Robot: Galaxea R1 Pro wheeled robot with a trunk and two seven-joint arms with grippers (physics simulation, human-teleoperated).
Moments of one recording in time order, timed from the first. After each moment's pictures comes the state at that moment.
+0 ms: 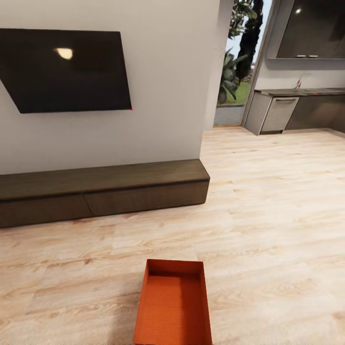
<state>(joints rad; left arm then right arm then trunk) 0.00 0.02 0.01 -0.07 0.17 -0.09 0.00 -0.02 0.04 0.65 0.03 -0.36 -0.12 -0.10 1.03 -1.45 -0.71</state>
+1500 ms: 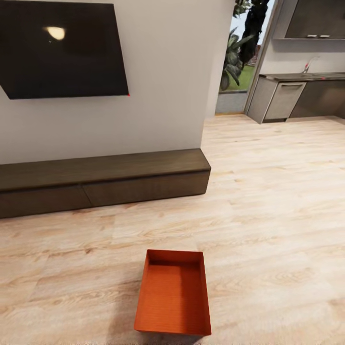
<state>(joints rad) 0.00 0.02 0.01 -0.07 0.17 -0.09 0.00 -0.02 0.04 0.65 0.03 -0.36 -0.12 -0.10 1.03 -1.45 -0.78</state>
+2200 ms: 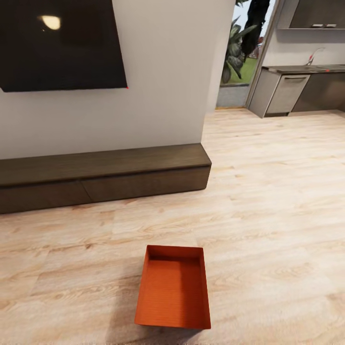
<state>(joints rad) 0.00 0.02 0.01 -0.07 0.17 -0.09 0.00 -0.02 0.04 0.65 0.03 -0.36 -0.12 -0.10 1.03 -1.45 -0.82</state>
